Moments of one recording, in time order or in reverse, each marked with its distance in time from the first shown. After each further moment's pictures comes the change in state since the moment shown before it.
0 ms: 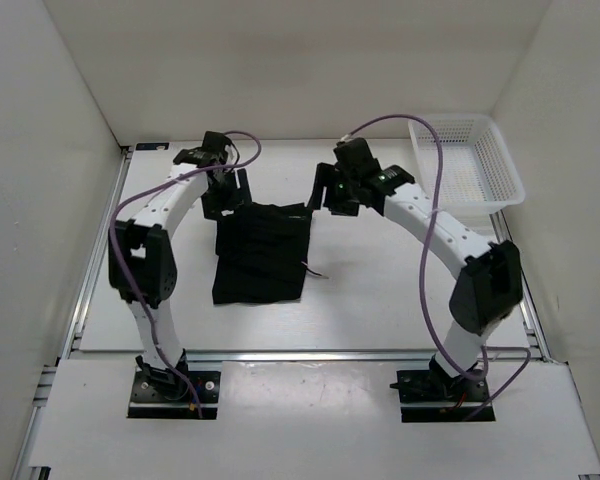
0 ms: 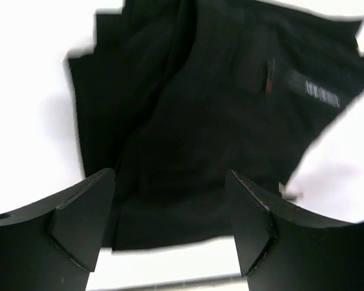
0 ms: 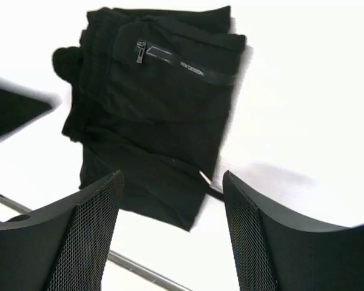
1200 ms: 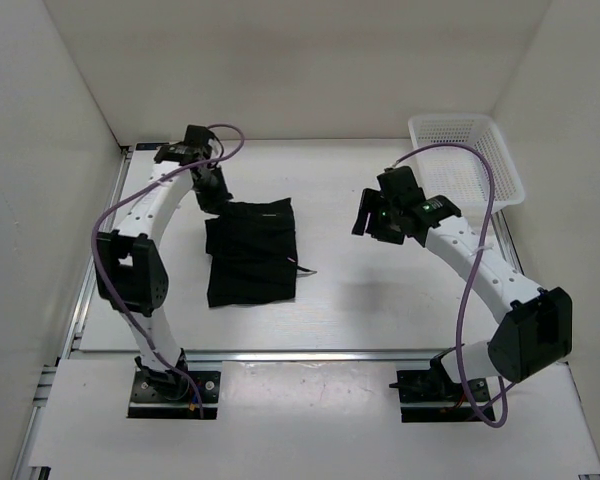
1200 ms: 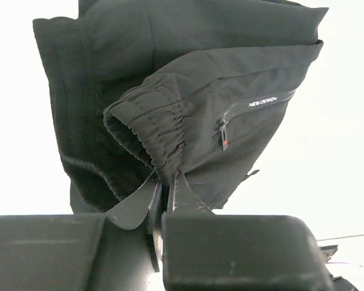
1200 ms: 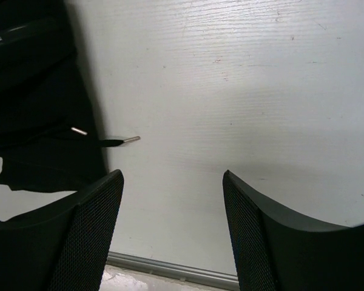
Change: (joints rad) left arm 0.026 0.006 0.090 -0.095 0.064 -0.063; right arm -0.119 -0.389 -0.421 -0.046 0.110 -0.024
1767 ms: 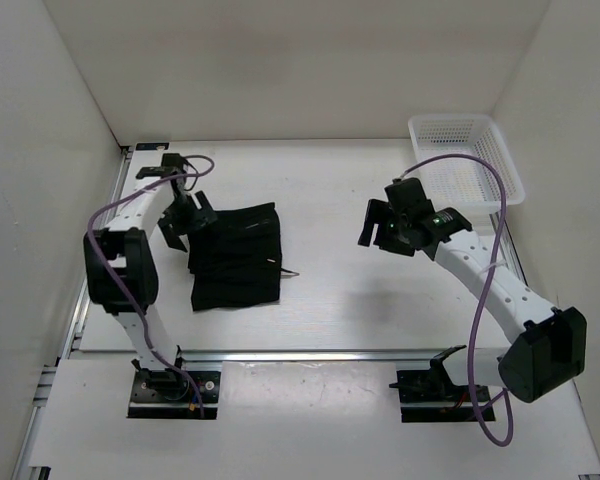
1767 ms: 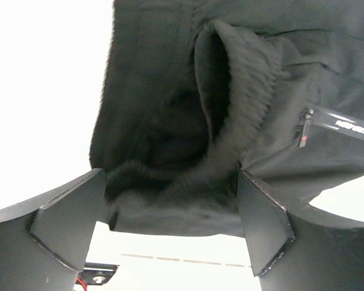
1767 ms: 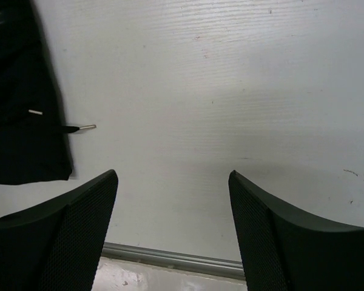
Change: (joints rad) left arm 0.164 0.023 -0.239 0.033 -0.090 -0.029; right arm 0.000 -0.108 -0.085 -0.037 0.025 0.000
